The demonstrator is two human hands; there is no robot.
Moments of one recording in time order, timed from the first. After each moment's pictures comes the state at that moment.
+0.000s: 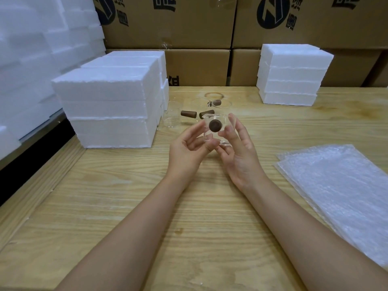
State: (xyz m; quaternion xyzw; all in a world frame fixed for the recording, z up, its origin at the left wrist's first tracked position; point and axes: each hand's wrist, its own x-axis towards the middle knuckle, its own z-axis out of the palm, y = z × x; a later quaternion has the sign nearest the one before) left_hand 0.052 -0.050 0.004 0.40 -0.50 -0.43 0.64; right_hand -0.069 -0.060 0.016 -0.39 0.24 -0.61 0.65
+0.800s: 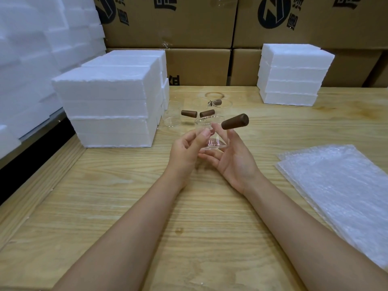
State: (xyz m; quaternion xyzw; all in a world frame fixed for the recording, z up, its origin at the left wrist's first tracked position) left_hand 0.056 -0.054 0.006 0.39 -0.47 -0.50 0.62; right_hand -0.066 -0.055 0.017 -0.40 0.24 -0.52 0.72
